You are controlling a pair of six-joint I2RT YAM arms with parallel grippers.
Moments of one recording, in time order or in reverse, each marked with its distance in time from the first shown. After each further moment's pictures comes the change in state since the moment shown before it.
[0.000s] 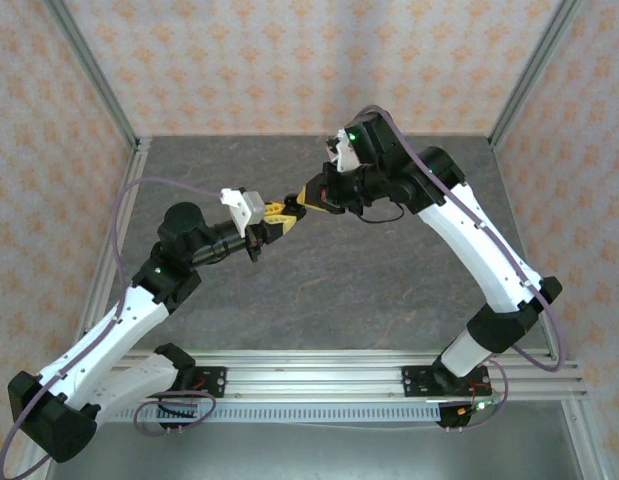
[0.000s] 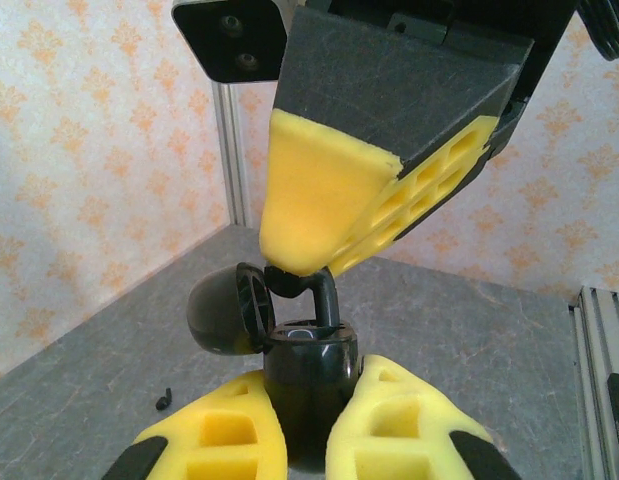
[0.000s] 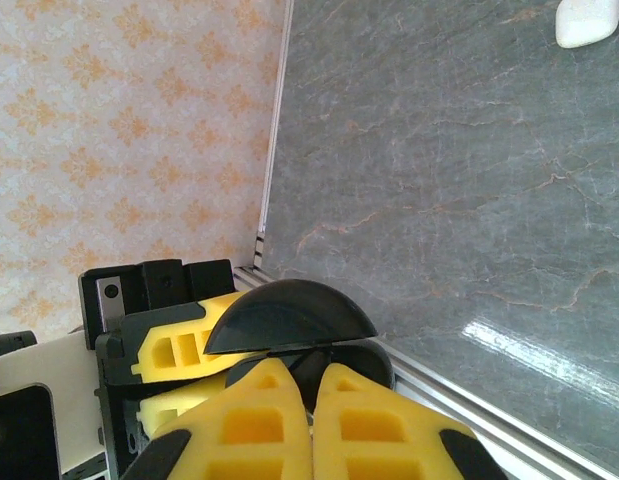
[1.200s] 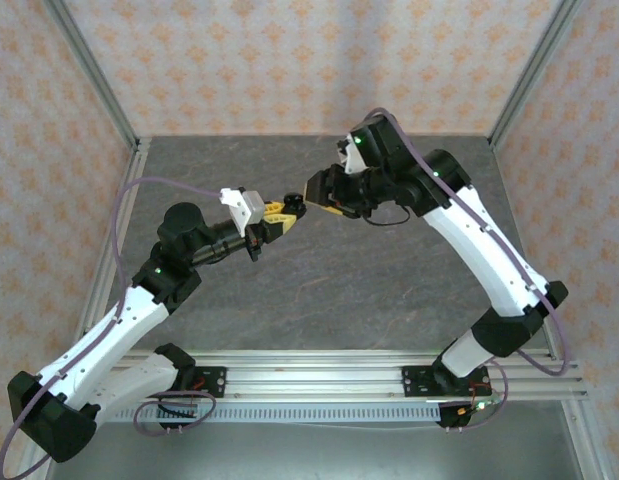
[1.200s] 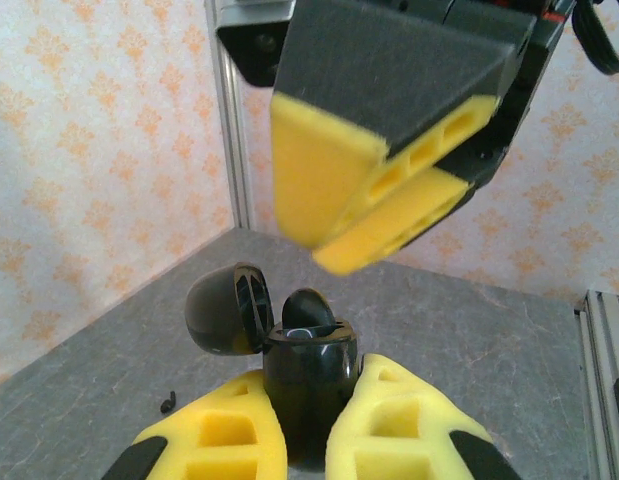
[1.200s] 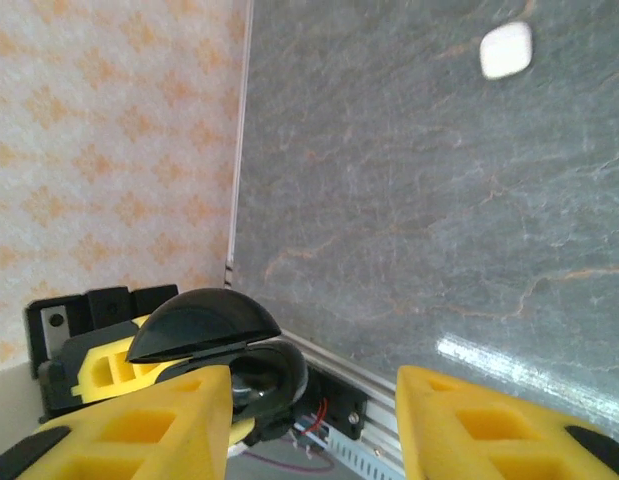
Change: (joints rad) left arm -0.002 -0.002 0.000 0.006 -0.013 0.000; right arm -0.035 -0.064 -0.064 0.001 0.095 0.009
